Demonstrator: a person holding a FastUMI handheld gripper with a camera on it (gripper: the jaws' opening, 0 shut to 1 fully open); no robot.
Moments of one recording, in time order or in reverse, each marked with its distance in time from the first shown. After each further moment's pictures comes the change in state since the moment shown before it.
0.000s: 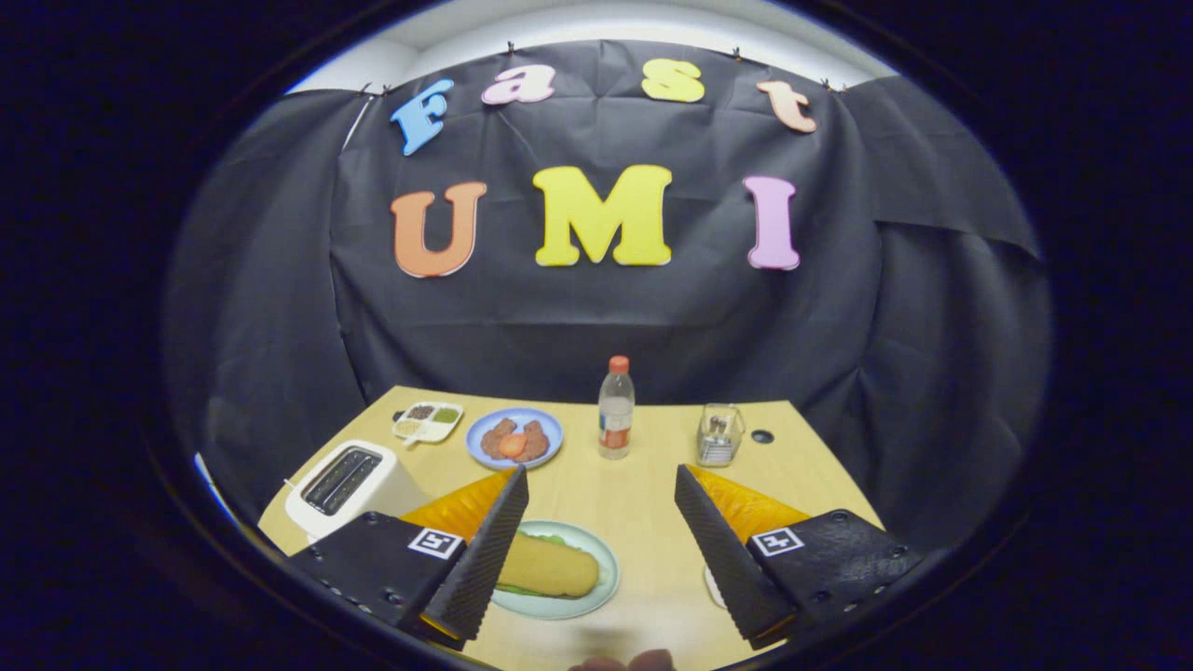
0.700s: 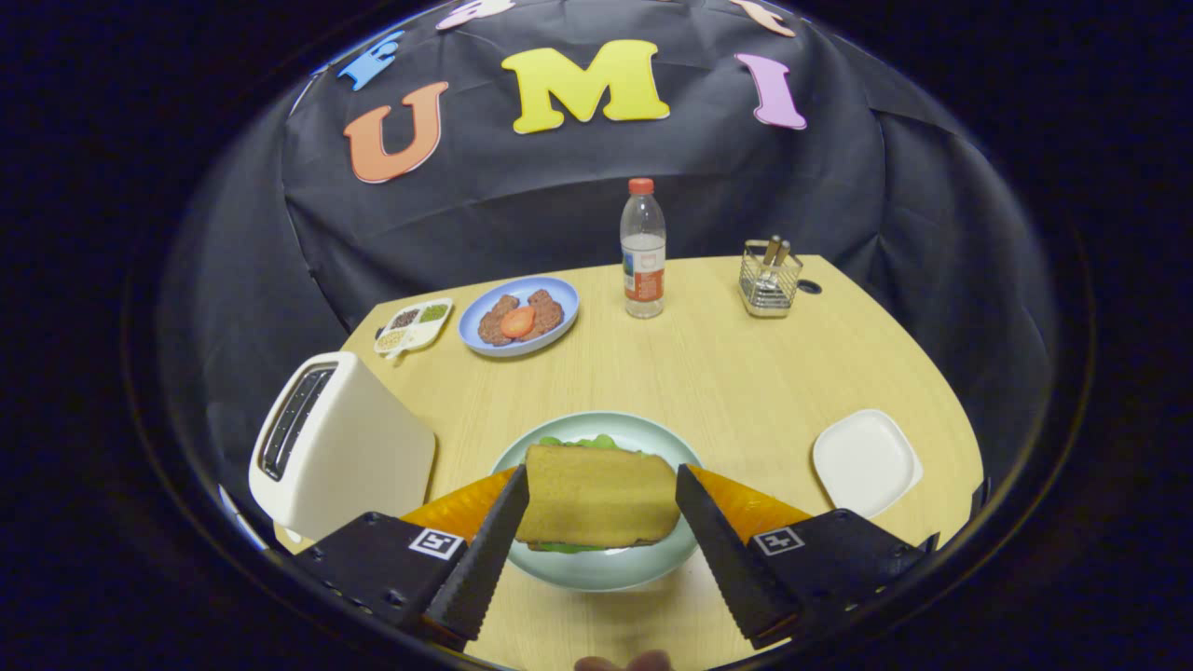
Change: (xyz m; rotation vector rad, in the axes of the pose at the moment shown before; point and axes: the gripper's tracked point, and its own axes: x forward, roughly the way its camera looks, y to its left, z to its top) arm 0.078 0.078 -0.168 0.139 0.386 0.000
